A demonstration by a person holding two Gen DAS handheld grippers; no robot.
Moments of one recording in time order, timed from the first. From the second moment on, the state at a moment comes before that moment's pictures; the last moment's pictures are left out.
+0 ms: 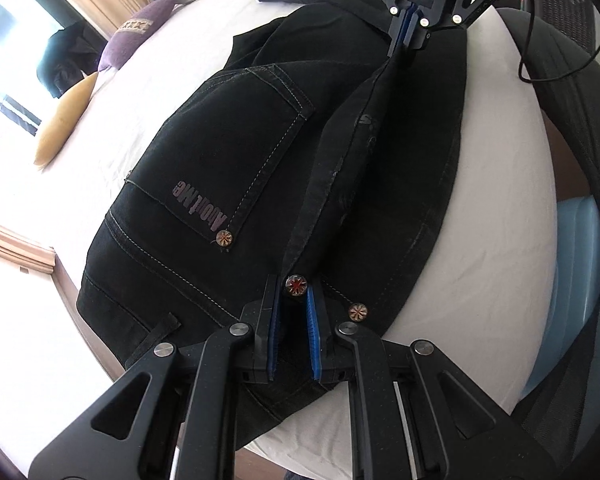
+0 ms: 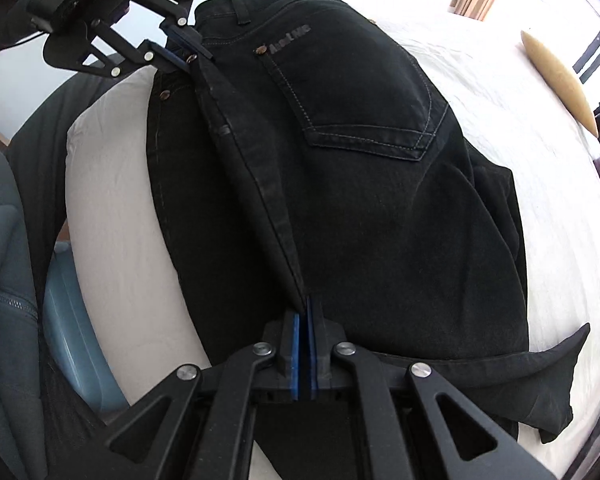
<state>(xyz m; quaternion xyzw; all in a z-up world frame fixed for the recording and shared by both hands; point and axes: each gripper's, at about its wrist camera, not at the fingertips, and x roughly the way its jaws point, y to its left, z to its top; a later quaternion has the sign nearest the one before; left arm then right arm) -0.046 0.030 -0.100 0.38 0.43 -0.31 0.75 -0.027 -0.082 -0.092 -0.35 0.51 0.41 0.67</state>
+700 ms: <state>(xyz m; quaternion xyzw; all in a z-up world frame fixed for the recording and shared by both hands) -0.044 0.021 -0.110 0.39 0.44 -0.35 0.73 -0.084 -0.067 -0.106 -0.42 0.47 0.38 0.67</state>
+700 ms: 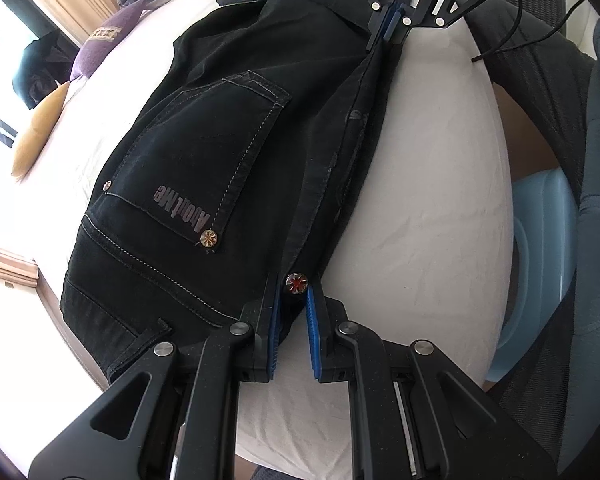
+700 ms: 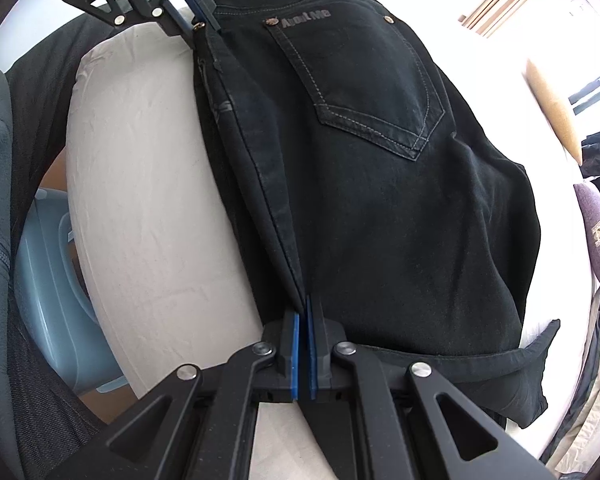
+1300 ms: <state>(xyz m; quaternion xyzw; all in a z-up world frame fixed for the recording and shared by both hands) -0.054 0.048 -0.102 0.30 0.48 -0.32 0.76 -0.068 -0.105 -0.109 -0.32 0.49 0.34 0.74</state>
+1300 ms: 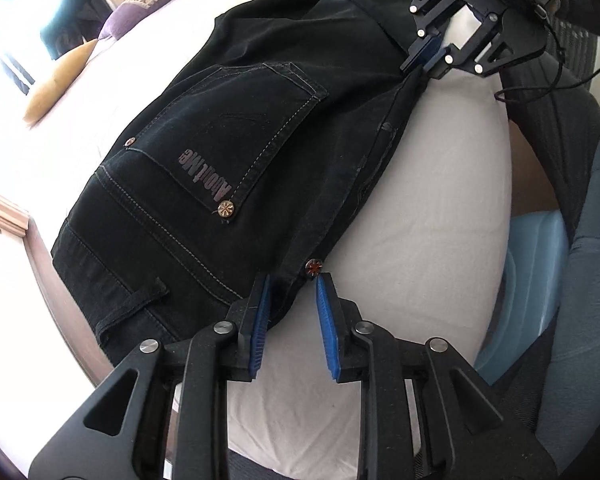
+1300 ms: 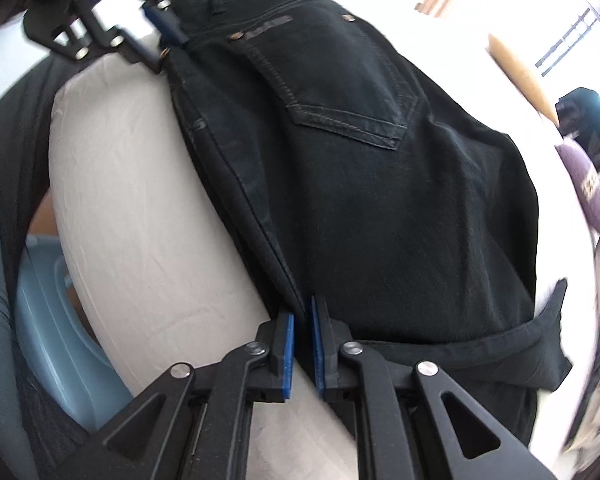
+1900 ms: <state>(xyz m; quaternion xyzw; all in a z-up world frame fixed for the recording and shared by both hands) 0.043 0.014 -0.116 0.12 0.51 -0.26 0.81 -0.041 -0.132 -0.105 -0.13 0.52 0.29 0.80</state>
